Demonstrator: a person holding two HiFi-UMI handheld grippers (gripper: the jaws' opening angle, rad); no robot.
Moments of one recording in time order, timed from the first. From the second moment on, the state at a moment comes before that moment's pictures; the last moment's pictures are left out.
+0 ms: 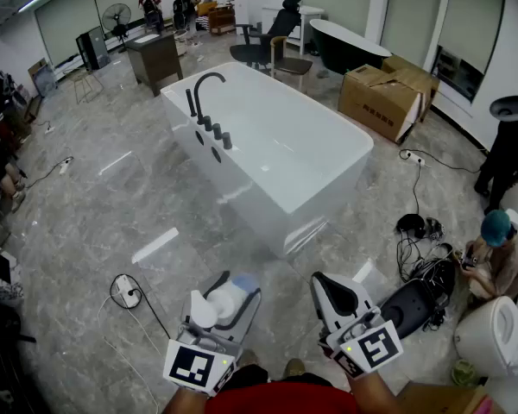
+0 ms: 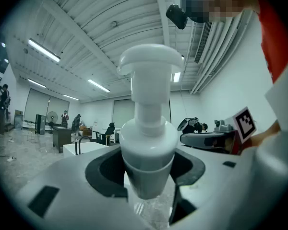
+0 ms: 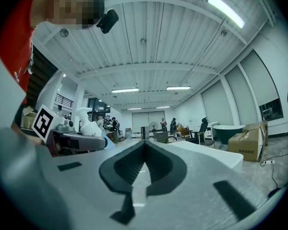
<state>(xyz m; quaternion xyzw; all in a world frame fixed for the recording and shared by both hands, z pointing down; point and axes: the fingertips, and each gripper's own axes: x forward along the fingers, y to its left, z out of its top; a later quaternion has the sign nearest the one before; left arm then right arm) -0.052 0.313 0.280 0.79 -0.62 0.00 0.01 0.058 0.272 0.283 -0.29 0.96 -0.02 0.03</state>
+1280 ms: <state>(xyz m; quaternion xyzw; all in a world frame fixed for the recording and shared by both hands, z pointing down) -0.115 0.098 0.332 0.81 -0.58 0.05 0.03 0.002 0.067 0.318 -0.35 0.94 -0.01 0.01</state>
